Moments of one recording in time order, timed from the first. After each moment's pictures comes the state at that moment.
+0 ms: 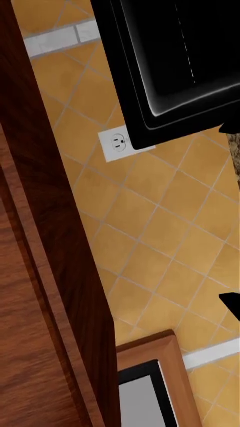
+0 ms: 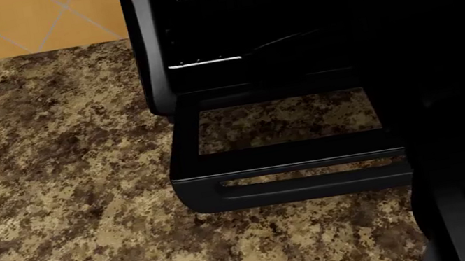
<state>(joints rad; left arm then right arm) -0.98 -0.24 0.20 0.90 0.17 -1.56 0.16 1.01 0.18 -0.03 -0.67 0.13 1.40 -0.11</state>
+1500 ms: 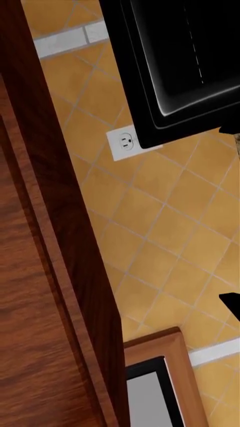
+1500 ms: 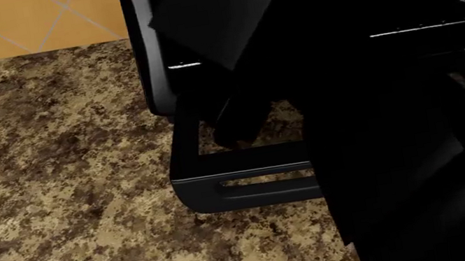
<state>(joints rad) -1.01 -0.15 0.30 0.87 0.67 -1.56 0.53 1.32 0.47 -0.74 -0.41 0.16 1.24 -0.28</state>
